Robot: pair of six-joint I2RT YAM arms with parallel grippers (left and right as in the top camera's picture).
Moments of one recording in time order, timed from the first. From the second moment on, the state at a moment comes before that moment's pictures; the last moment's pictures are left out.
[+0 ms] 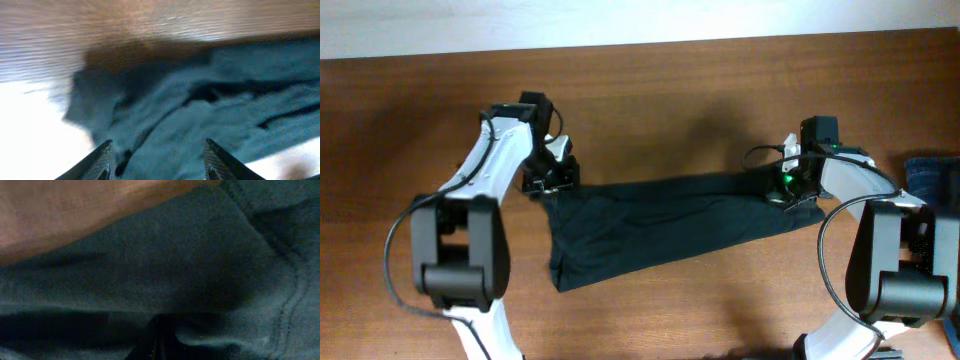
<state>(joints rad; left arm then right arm) -0.14 2.03 1.58 -1.18 0.25 -0.12 -0.15 1.86 1.08 -0.61 -0.22 0.10</state>
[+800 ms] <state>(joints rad) -0.26 1.83 1.26 -1.12 0.25 -0.20 -0.15 1.86 1.08 -0.55 -0.21 0.09</state>
